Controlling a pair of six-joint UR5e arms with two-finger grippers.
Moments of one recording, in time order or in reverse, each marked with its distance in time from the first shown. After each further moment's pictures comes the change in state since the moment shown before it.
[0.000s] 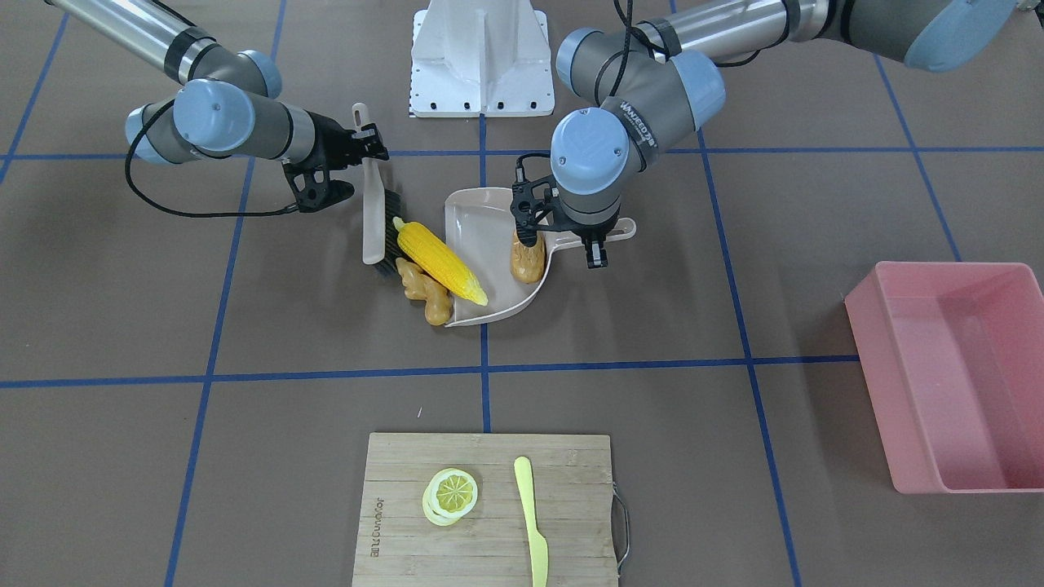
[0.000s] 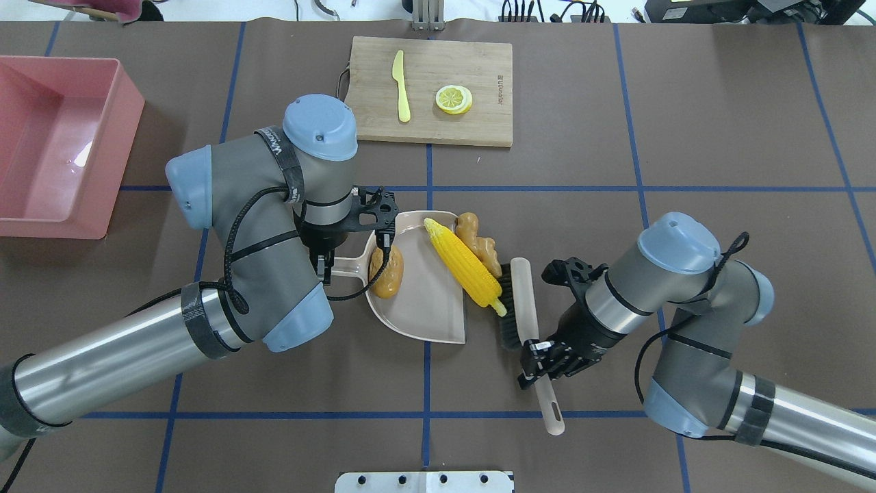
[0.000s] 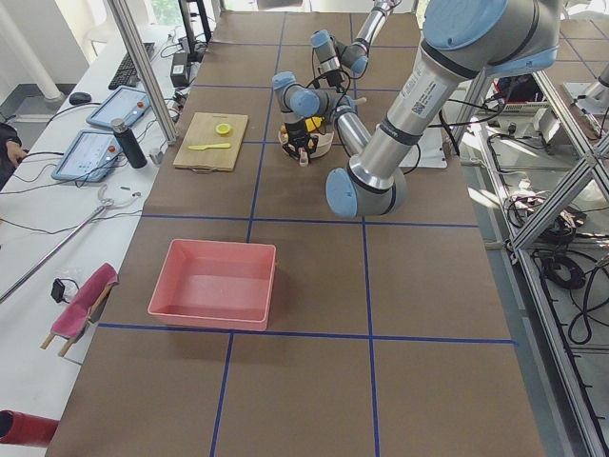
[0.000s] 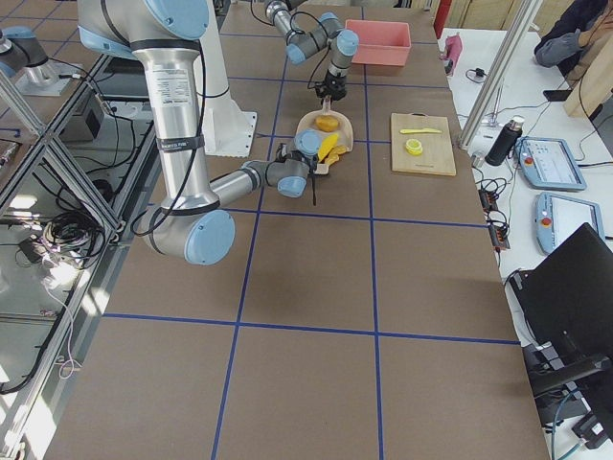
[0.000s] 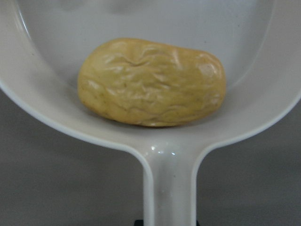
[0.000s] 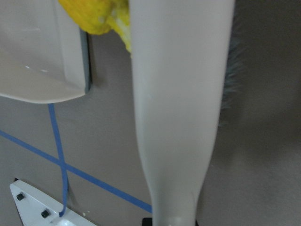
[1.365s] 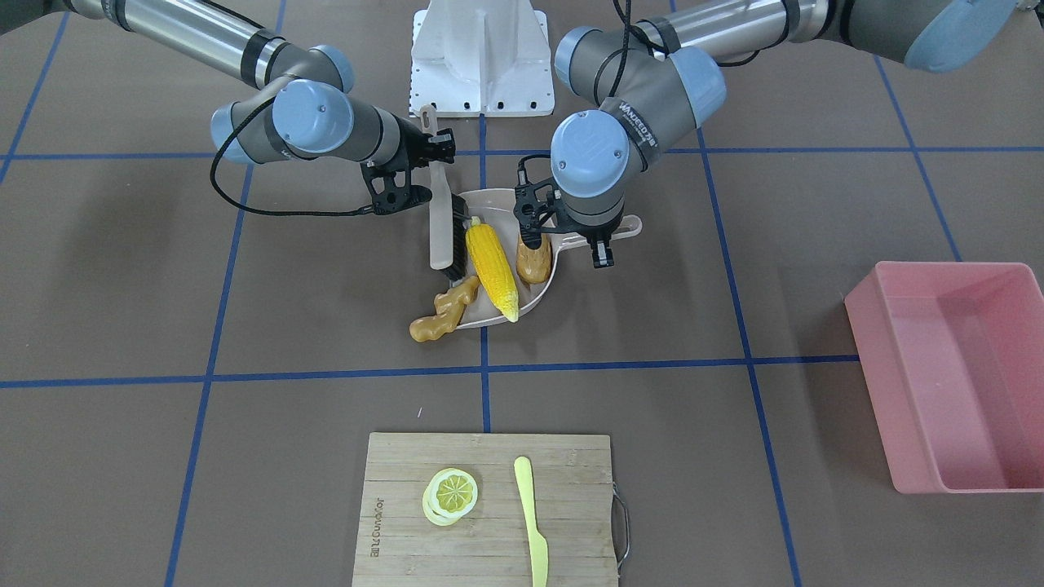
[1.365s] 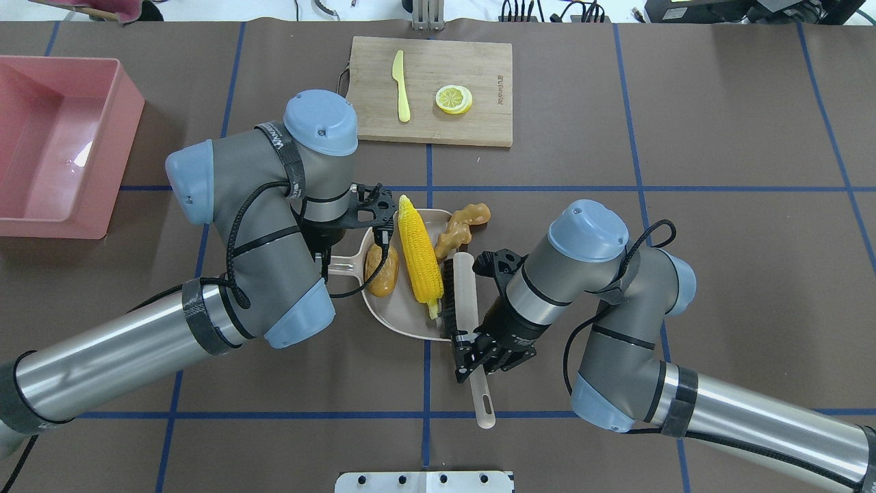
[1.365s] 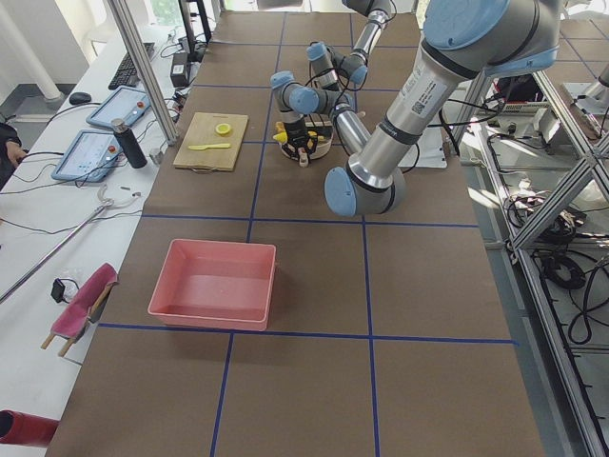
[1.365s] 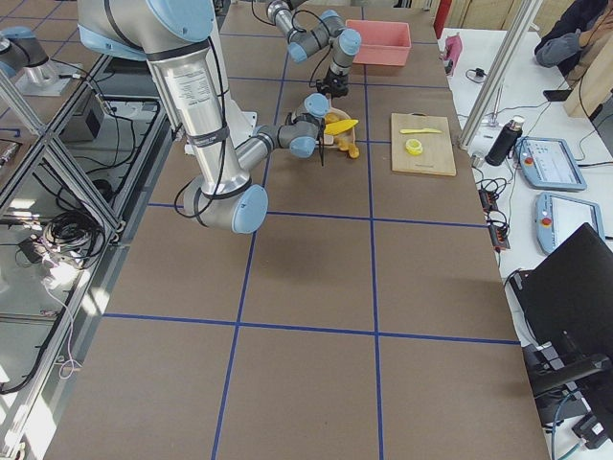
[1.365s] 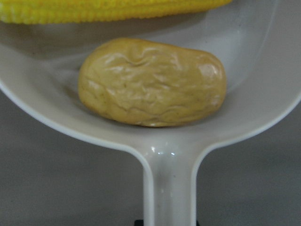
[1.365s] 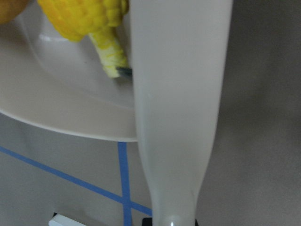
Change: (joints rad) left arm -0.005 -0.008 0.000 0.042 0.000 0.000; right arm -0.038 0.159 -0.045 -0.167 -0.035 0.040
